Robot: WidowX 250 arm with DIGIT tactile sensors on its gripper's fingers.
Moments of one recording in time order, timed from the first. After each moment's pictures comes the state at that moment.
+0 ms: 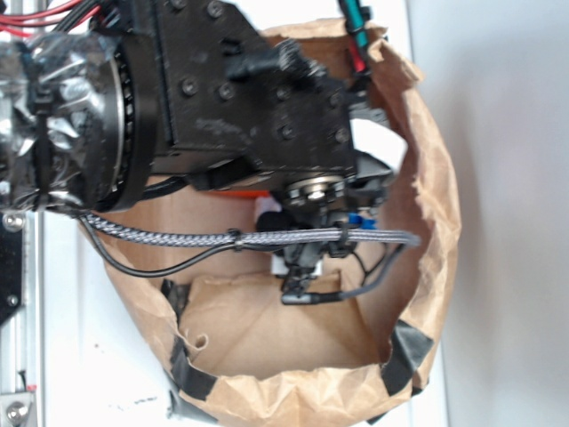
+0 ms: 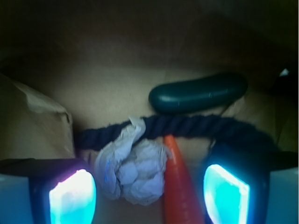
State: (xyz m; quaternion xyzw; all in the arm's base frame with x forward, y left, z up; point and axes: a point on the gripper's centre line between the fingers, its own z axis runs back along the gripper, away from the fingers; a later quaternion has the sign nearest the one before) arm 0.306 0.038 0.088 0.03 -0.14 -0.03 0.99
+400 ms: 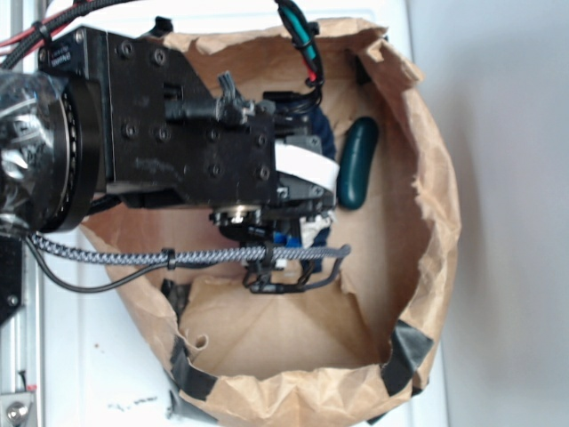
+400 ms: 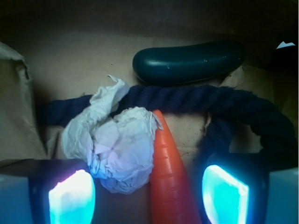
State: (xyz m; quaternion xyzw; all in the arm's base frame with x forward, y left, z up) arm 0.296 0.027 0.070 0.06 -0.17 -0.06 0.98
